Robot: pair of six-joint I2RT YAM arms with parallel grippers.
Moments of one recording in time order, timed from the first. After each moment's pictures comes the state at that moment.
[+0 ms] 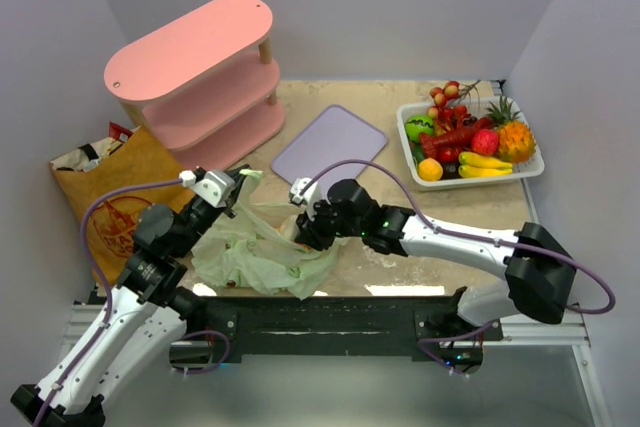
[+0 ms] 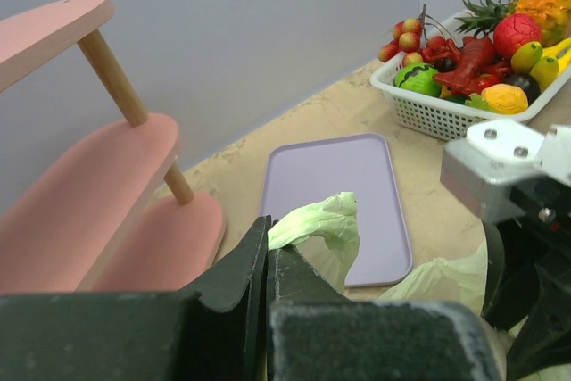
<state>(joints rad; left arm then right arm) -0.51 0.50 0.57 0.06 0.10 0.21 1.00 1.39 0.87 -0.02 -0.21 0.02</state>
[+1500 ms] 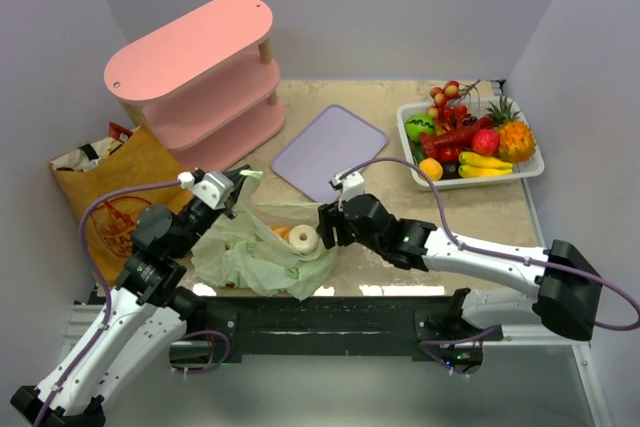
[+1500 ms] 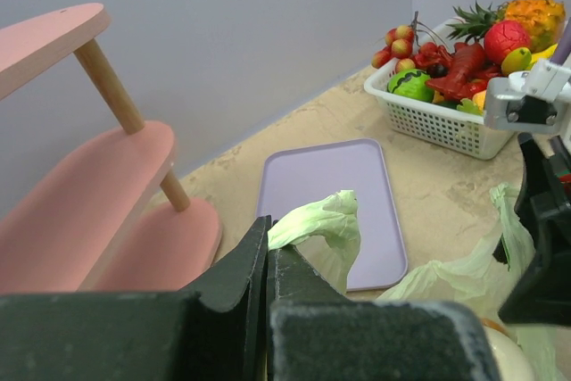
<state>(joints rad) -0.51 0.49 0.57 0.06 0.12 0.21 1.05 1.22 0.75 -0.13 0.28 0.48</state>
